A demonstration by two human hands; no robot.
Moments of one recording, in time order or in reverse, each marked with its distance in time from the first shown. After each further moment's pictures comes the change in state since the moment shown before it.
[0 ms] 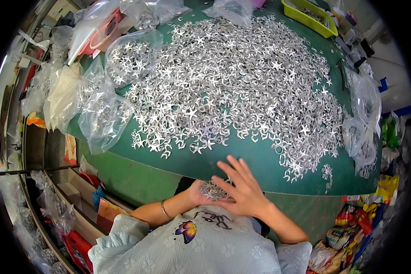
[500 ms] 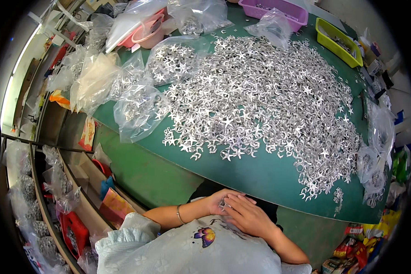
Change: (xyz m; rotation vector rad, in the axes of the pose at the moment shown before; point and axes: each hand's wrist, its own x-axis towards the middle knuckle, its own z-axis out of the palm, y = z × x) left_hand -0.008 -0.002 -0.011 0.359 0.288 -0.112; right_hand -0.023 -0.016 0.029 0.083 -0.203 -0.146
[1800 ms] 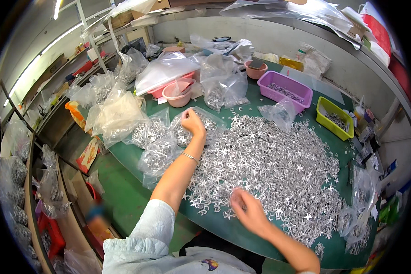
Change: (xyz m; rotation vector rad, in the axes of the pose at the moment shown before) left_hand -0.086 0.394 0.154 0.274 1.240 2.516; right_hand 0.137 0.032 -0.091 0.227 0.351 0.156
